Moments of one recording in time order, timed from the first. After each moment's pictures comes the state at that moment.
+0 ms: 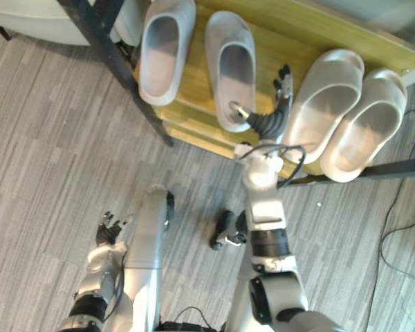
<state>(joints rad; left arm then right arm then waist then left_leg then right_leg) -0.15 0.06 0.21 0.62 -0.24 -0.08 0.23 -0.57 -0.01 -0.06 0.05 -0.04 0.02 -0.44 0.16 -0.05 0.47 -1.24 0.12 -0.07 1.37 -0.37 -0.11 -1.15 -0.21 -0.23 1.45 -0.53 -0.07</state>
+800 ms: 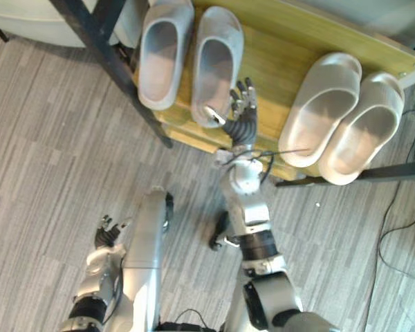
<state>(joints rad) -0.15 0.05 0.22 0.62 -0.24 -0.06 0.23 -0.66 0.00 0.07 0.13 0.31 -0.04 -0.33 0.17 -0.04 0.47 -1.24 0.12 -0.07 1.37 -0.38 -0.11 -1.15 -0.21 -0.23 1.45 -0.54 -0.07</state>
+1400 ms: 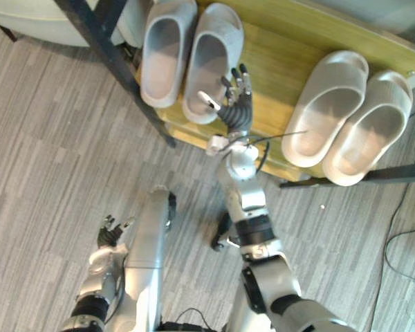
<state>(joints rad) -0.17 0.04 0.22 0.64 -0.23 -0.06 0.23 -0.75 -0.01 0.05 0.21 0.35 -0.04 -0.34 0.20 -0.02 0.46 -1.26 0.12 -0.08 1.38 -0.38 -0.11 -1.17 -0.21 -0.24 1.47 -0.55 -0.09</state>
